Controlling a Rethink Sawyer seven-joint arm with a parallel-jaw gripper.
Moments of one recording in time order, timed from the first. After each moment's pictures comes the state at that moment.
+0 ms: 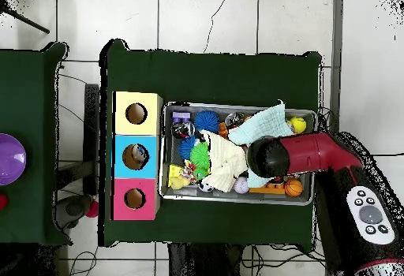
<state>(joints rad) -0.68 -0.62 0.36 1.57 -0.81 0.66 1.63</state>
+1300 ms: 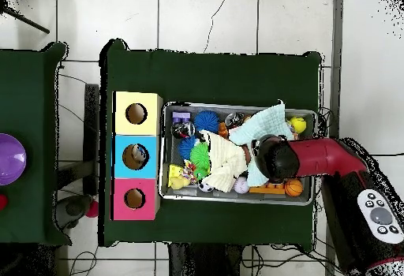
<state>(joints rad) -0.77 -0.58 0.42 1.59 -0.77 0.56 1.63</state>
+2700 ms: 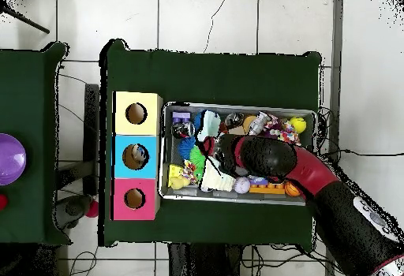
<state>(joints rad) -0.98 -0.51 0.79 1.89 -0.17 0.61 1.63</state>
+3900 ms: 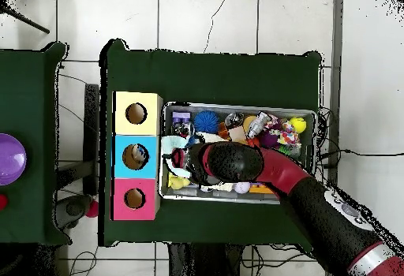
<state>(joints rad) -0.89 -0.54 0.79 1.96 -0.17 0.59 1.63</state>
